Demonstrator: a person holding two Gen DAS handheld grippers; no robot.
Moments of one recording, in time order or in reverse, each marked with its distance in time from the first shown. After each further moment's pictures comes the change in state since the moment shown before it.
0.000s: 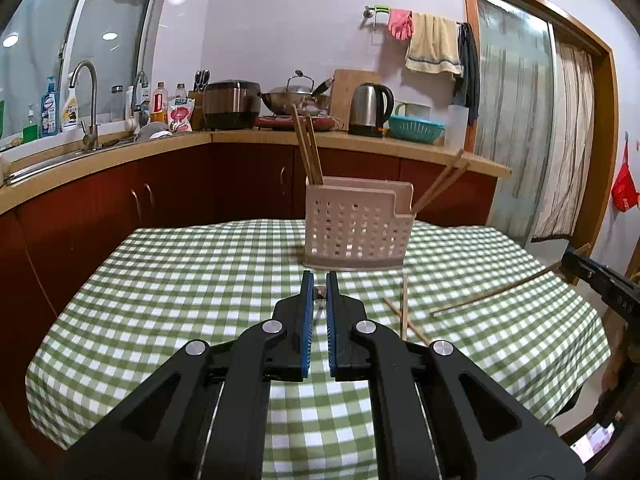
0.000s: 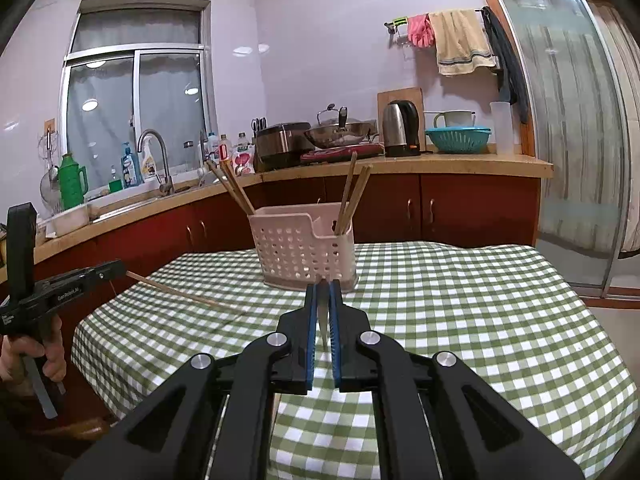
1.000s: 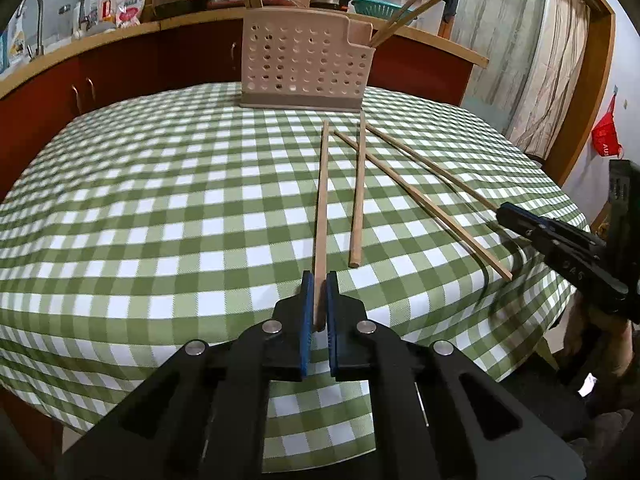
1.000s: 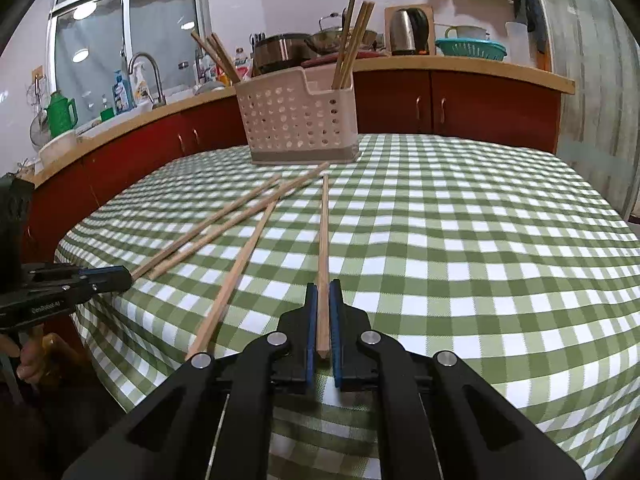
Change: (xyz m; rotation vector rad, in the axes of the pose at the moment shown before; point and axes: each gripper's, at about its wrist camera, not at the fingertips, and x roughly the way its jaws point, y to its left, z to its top) left arm 0.054 -0.034 -0.114 0.023 0.378 -0.133; right arm 0.049 -0.013 -0.099 -0.013 0.275 0.011
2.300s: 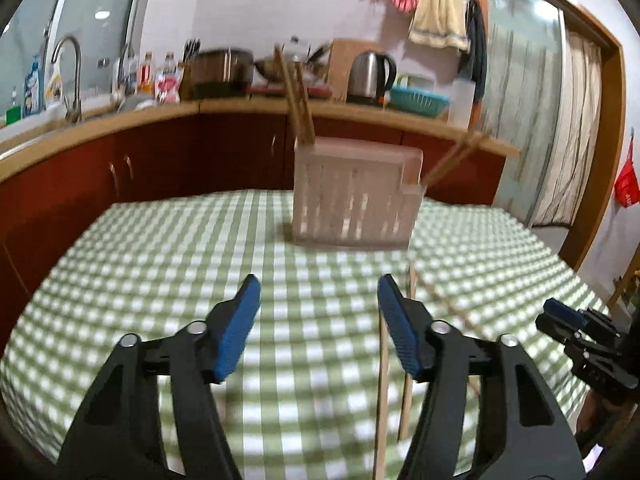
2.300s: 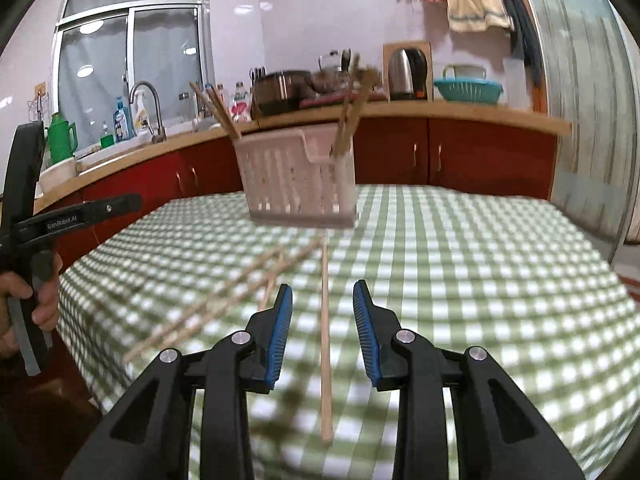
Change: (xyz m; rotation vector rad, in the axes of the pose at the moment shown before) left arm -0.024 0.031 0.092 -0.040 -0.260 0.116; right arm -0.008 0.002 0.039 -0.012 -0.100 -0.011
